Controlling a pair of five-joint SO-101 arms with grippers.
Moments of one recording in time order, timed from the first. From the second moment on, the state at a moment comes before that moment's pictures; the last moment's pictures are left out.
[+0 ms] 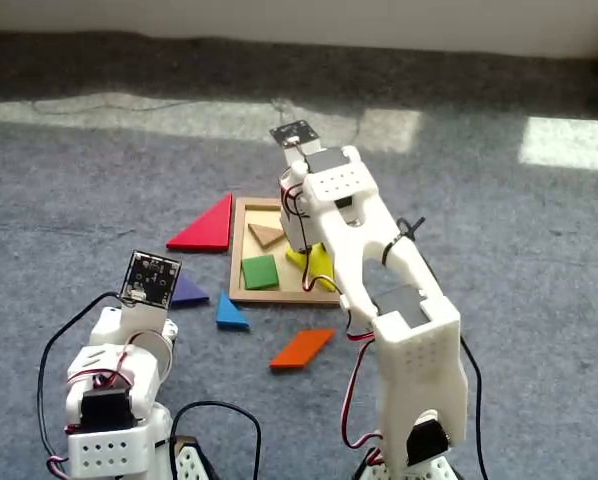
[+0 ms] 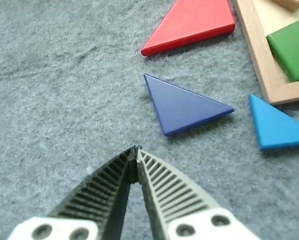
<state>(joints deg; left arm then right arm) -12.7 -103.3 94.7 66.5 -14.4 -26.8 30.8 -15.1 76.5 5.5</state>
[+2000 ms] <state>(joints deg) -12.7 -103.3 95.6 66.3 -14.4 3.3 -79.7 82.9 59.1 5.5</state>
